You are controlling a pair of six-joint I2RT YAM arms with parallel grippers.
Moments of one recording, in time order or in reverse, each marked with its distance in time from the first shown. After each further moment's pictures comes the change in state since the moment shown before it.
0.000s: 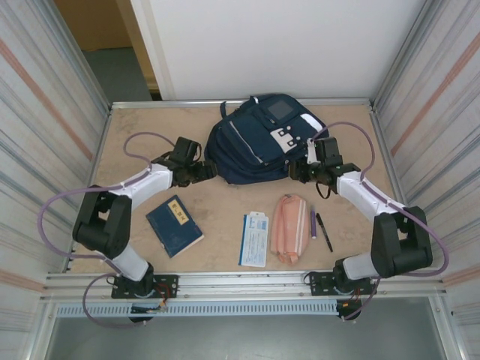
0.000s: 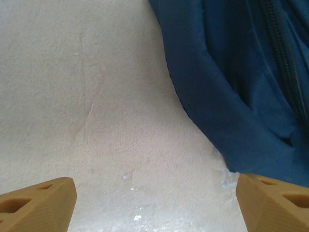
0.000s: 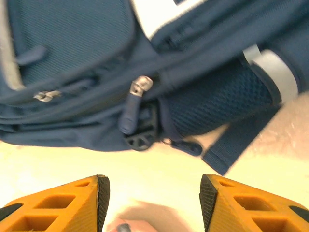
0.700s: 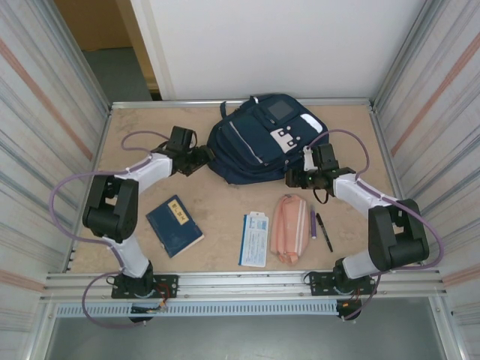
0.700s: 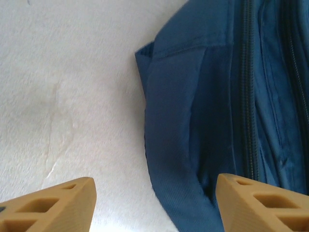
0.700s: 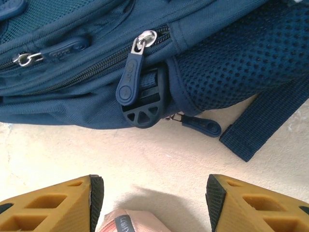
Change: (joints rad) left arm 0.082 0.138 0.128 0.086 0.102 -0.184; right arm 0.019 0.041 -0.058 0.046 -0.050 0.004
